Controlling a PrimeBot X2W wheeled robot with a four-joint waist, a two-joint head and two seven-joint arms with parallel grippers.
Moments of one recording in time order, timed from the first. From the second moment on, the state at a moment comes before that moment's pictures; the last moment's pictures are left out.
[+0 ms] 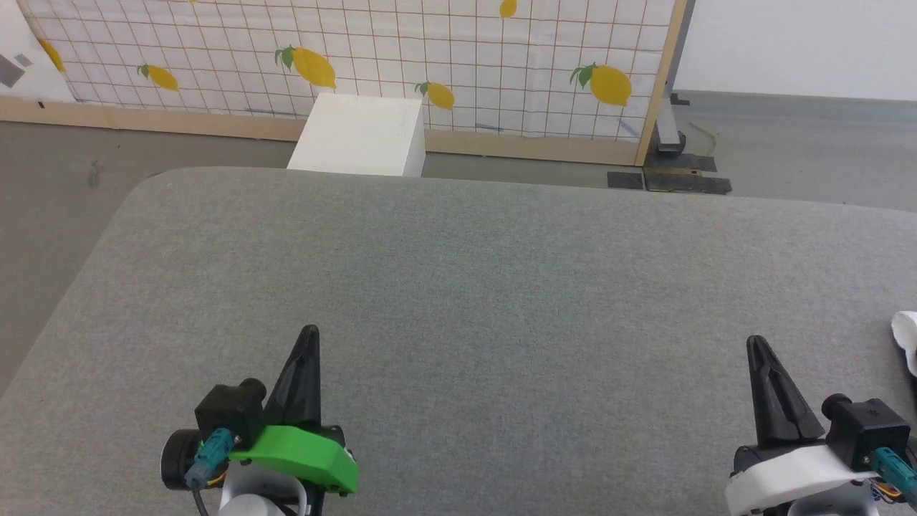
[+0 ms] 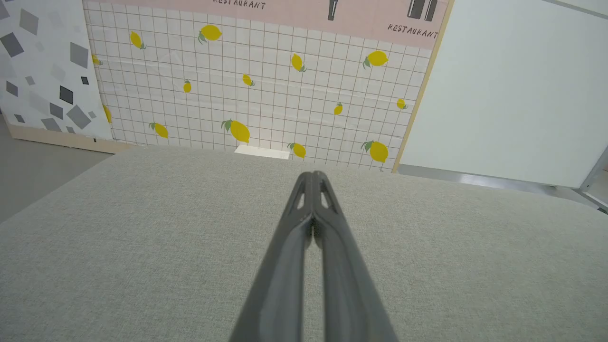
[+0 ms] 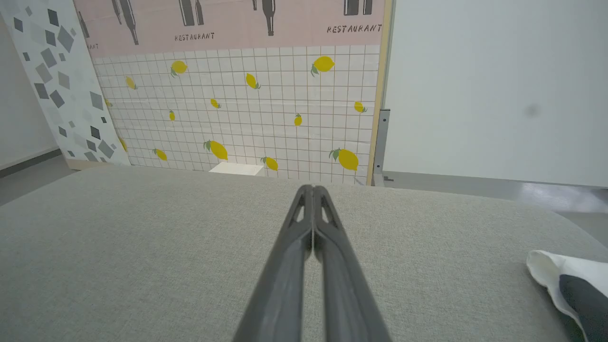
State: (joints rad) left arm -0.04 0.05 -0.10 0.15 -0.22 -0.06 -0.23; right arm 0.08 -0.05 -0.08 0.03 0.08 0.13 -0.17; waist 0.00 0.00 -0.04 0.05
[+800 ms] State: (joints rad) left arm -0.04 0.05 -0.08 0.12 -0.17 -0.05 -0.18; right arm 0.07 -0.05 -0.06 0.03 0.07 0.13 -0.14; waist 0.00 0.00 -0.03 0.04
